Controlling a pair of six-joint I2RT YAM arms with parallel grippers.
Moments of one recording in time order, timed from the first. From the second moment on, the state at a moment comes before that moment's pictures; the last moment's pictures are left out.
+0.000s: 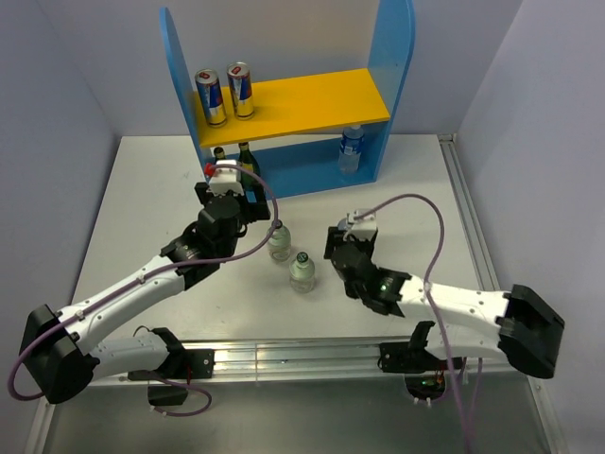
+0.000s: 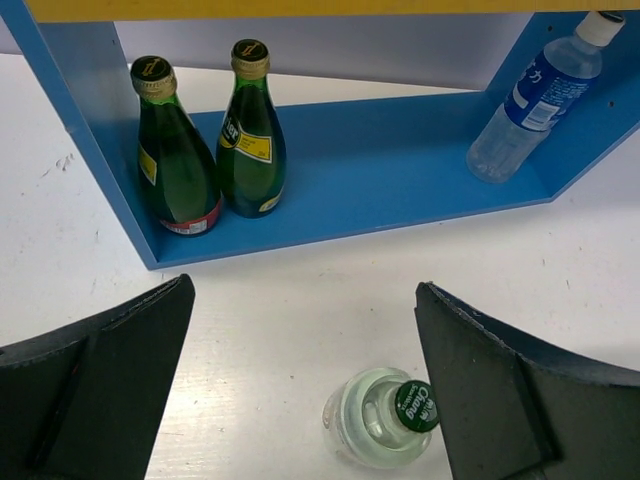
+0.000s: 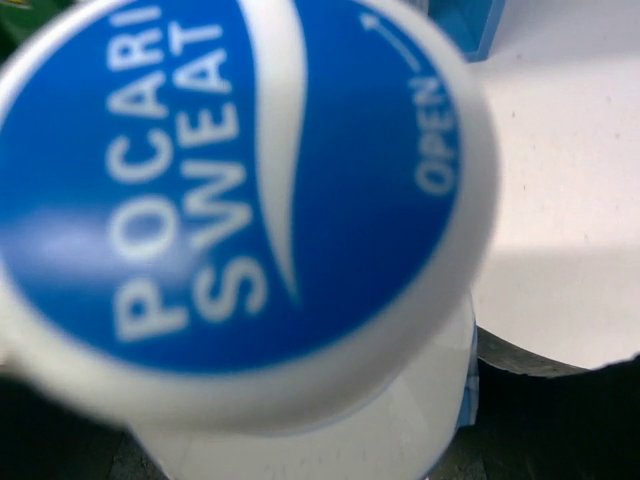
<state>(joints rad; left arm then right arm) -0.79 1.13 0.87 0.04 -0.66 -0.32 1.05 1.06 0.50 0.13 0.97 0.47</state>
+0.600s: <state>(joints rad) -0.76 1.13 0.82 0.10 -0.74 -0.30 0.61 1.71 0.99 0.39 0.56 0.28</state>
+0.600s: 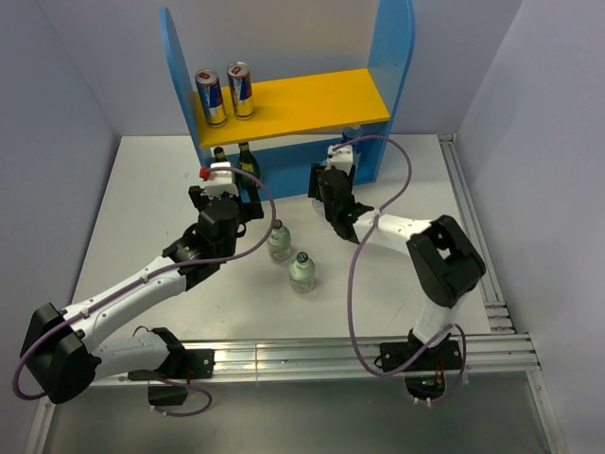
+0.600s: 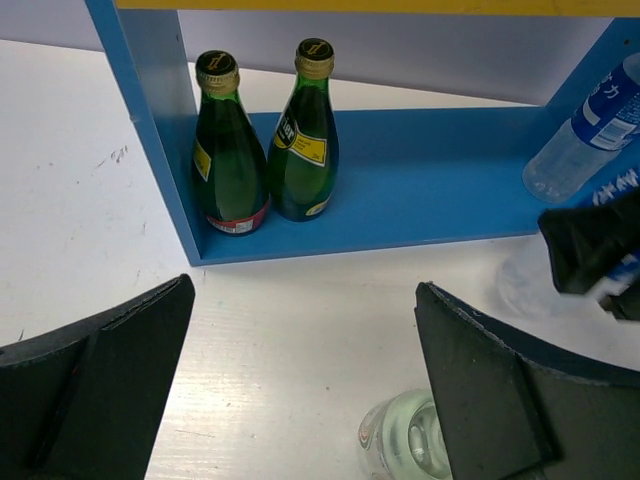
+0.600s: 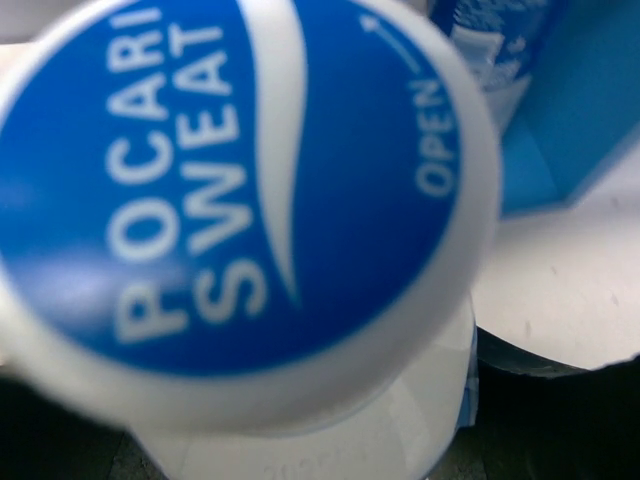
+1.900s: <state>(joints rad) -0.76 1.18 0.84 0.10 -0.71 -0.29 0.49 2.26 1.53 0.56 0.69 0.15</state>
